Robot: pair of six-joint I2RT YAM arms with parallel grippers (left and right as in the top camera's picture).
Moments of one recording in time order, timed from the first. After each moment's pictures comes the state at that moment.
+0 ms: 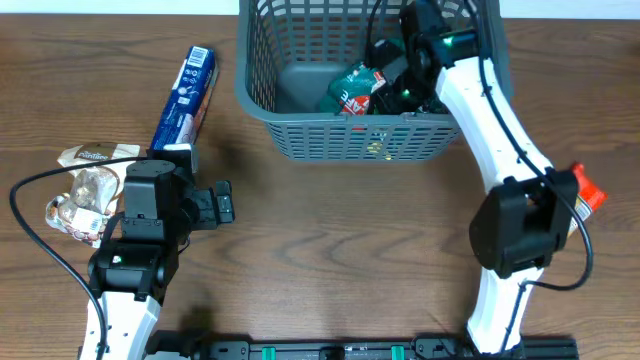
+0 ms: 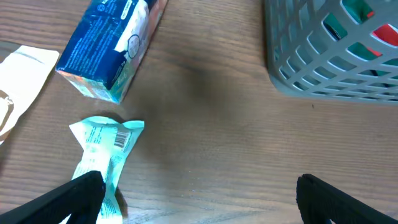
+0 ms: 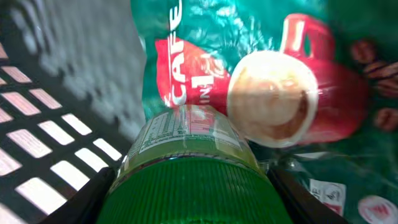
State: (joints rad) left arm -0.09 0.93 0.75 -0.65 0.05 -0.17; right arm 0.26 2.09 1.93 -1.13 -0.18 -0.37
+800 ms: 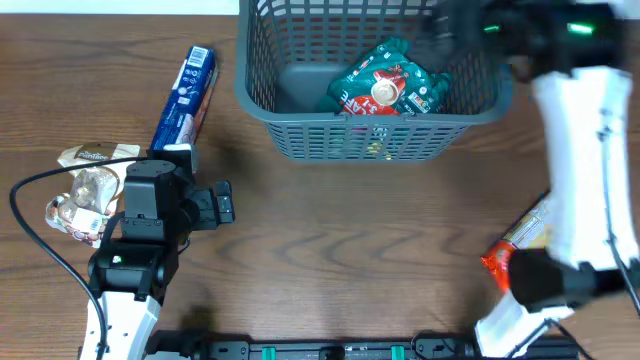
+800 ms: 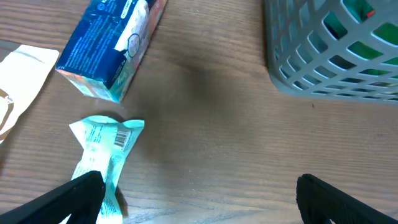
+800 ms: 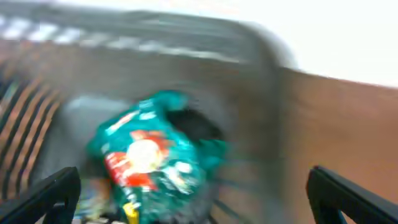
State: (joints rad) left arm -0.09 0.93 0.75 -0.65 0.05 -0.17; right arm 0.05 1.84 2.31 -1.23 0.01 0.05
